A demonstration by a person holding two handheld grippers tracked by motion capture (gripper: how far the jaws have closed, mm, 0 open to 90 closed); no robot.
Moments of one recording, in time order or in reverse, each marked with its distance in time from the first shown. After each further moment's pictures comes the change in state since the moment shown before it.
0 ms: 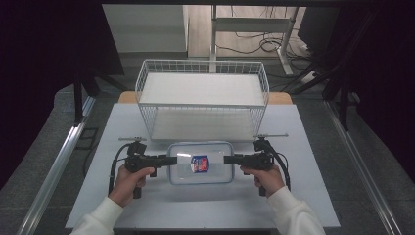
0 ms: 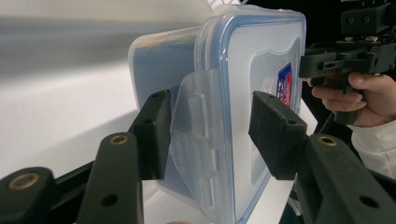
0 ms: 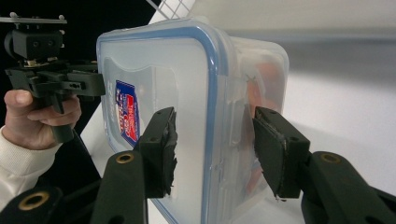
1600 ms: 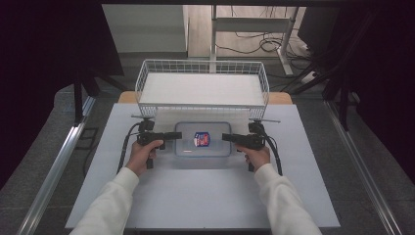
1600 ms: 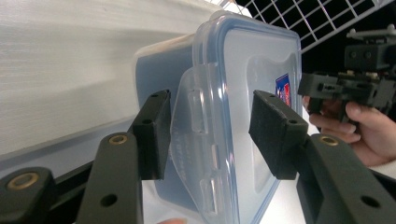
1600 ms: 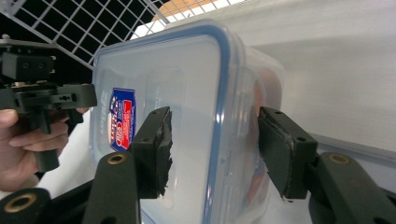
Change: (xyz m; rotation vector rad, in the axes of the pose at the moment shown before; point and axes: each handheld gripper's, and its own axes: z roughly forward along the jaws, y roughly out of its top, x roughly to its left) left arm 0.071 0.055 0.051 -0.057 -0.002 -0.082; right arm -0.056 0.045 0.048 -0.135 -0.089 0.031
